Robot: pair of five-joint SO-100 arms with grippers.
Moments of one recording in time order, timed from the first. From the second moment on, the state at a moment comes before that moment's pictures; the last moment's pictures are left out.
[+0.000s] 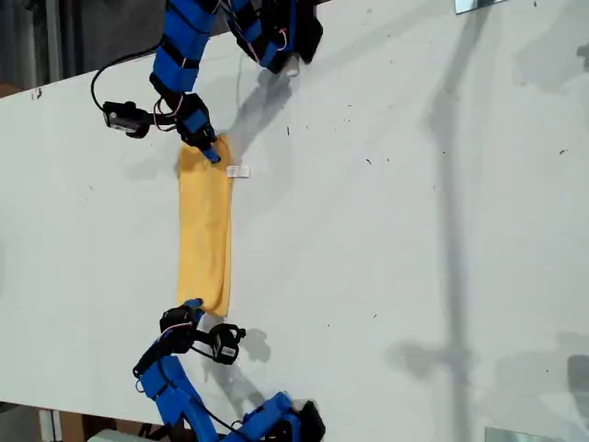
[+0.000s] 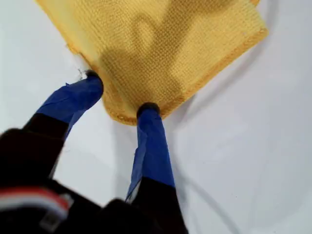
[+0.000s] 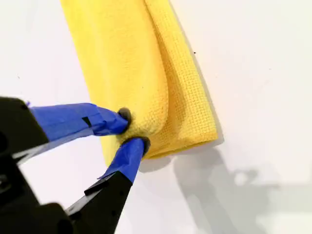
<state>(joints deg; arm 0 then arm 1) -50.6 85.2 95.8 58.7 -43.5 48.3 109.2 130.0 48.7 35.9</state>
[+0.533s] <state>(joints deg) -58.5 90.5 101.7 63.5 -48.0 51.9 114.4 133.9 48.4 37.1</state>
